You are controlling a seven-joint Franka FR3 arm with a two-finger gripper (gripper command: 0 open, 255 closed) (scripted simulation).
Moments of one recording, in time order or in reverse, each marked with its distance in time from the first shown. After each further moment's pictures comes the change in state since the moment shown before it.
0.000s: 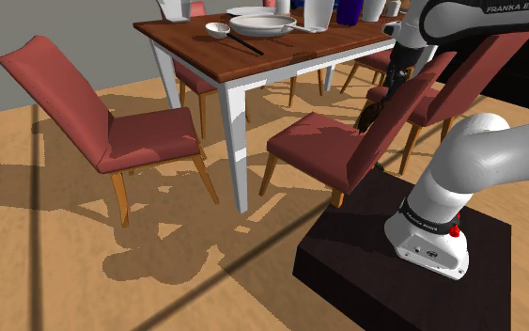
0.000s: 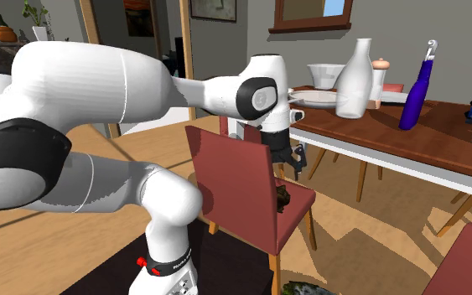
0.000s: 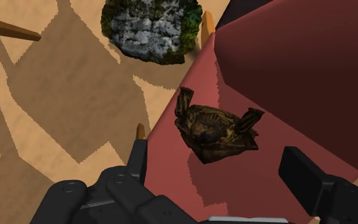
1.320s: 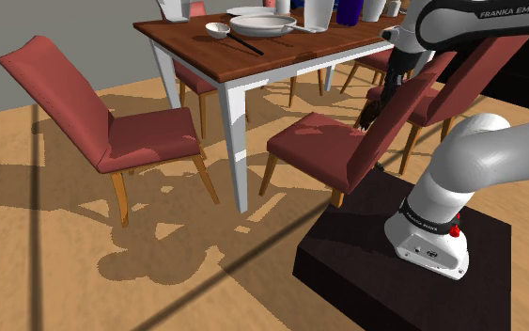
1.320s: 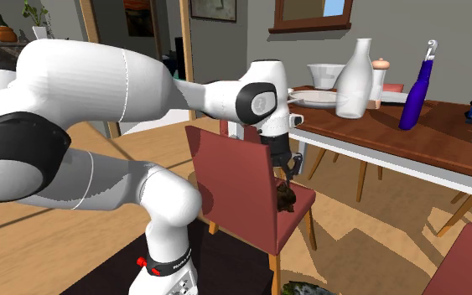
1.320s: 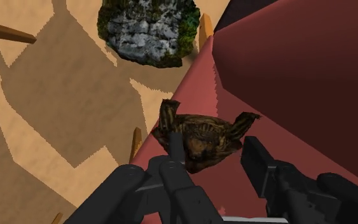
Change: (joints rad) arm -0.031 0.022 0.011 -0.024 0.009 0.030 -0.018
